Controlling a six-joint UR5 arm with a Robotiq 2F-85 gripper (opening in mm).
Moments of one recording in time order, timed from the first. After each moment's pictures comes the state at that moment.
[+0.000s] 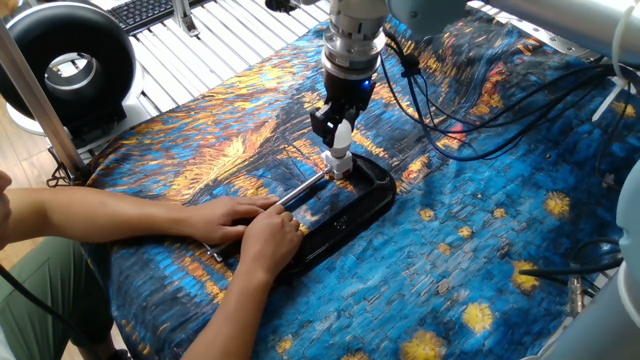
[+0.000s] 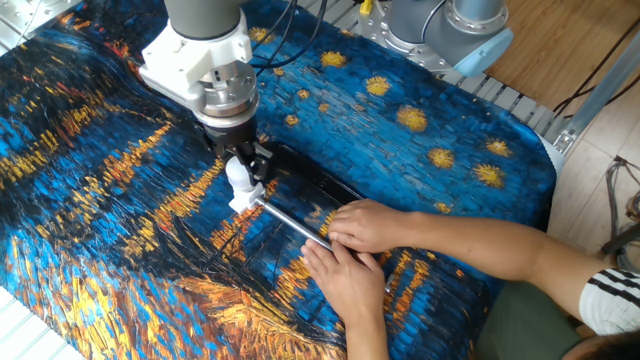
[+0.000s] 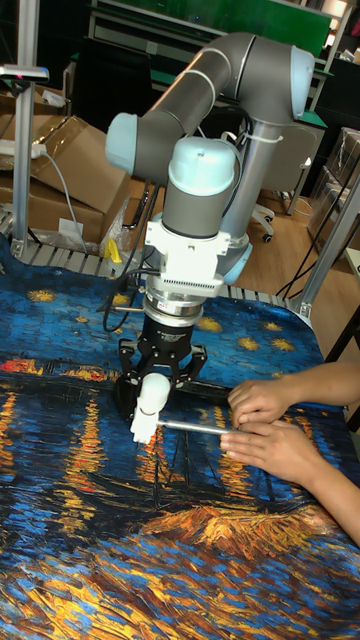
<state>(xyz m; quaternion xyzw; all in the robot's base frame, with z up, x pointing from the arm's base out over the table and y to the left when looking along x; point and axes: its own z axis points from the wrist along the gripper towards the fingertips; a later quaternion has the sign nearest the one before) 0.540 -0.004 0.082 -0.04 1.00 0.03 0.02</state>
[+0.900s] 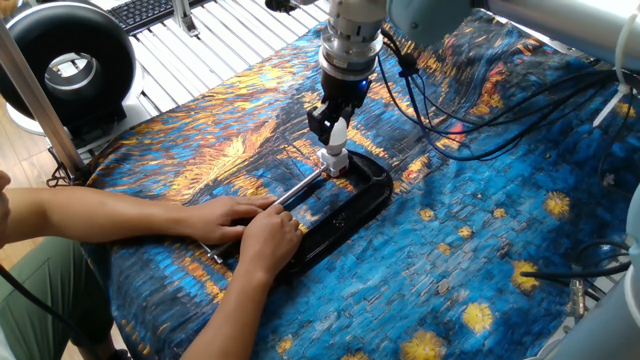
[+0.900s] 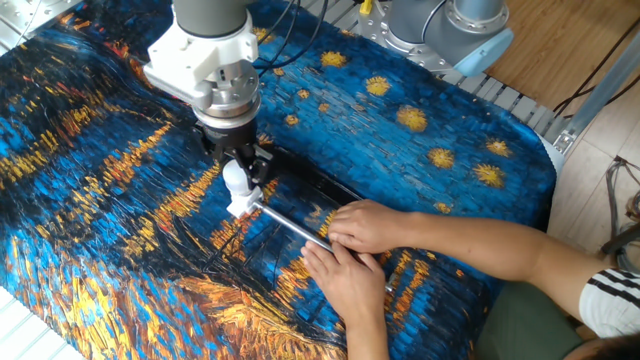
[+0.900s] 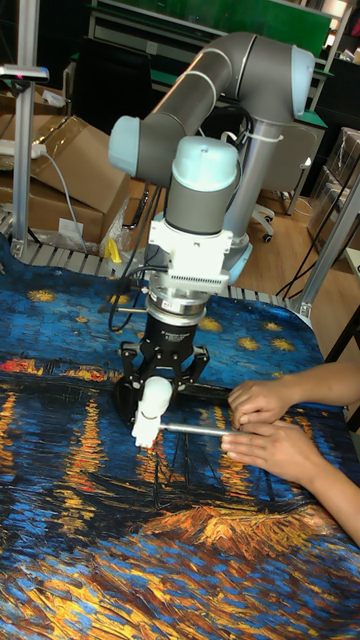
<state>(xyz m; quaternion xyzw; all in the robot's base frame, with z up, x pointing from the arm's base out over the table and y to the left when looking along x) 0.552 0.003 0.084 -0.08 0.99 0.03 0.06</state>
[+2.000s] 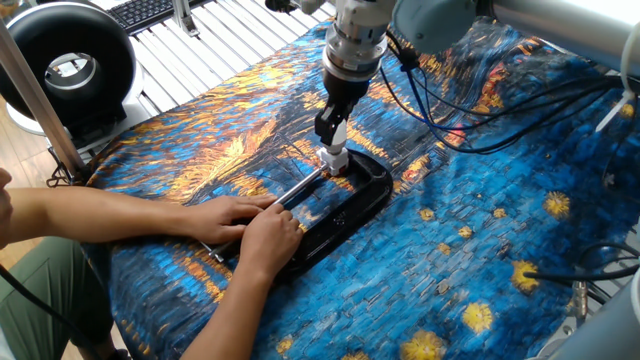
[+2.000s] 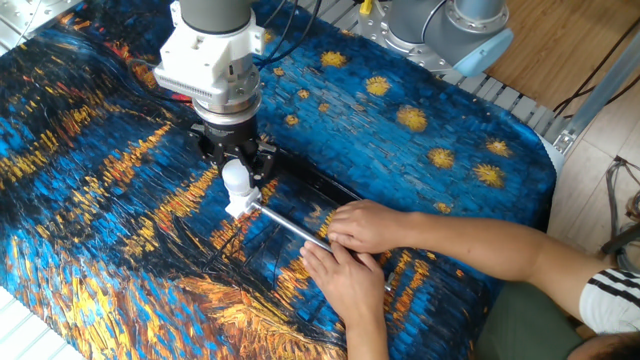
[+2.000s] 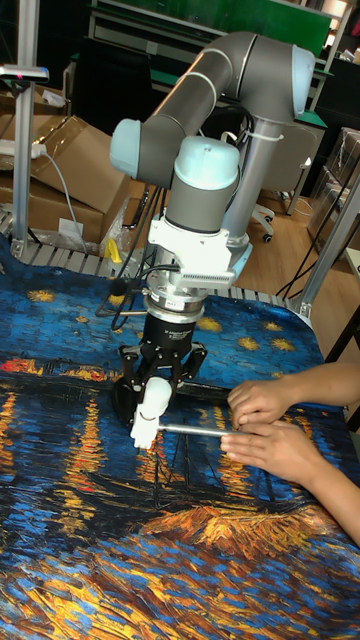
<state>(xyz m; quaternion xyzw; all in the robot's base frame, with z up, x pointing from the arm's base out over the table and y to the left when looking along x) 0.552 -0.013 0.082 -0.17 0.98 -0.01 0.07</state>
